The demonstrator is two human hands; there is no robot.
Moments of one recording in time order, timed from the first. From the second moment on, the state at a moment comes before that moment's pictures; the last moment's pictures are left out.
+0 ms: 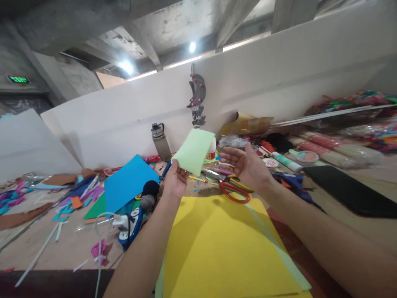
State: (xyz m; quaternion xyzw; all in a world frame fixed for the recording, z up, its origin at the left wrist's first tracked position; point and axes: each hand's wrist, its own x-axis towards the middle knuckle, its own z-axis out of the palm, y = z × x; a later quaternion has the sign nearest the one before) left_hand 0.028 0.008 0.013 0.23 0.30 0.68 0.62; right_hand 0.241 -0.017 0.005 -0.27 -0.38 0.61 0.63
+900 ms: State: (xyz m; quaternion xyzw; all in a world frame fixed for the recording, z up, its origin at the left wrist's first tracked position) left_hand 0.060 -0.019 -0.008 0.27 0.27 0.63 0.67; right_hand 0.190 -0.043 0.001 -0.43 -0.41 0.45 0.66
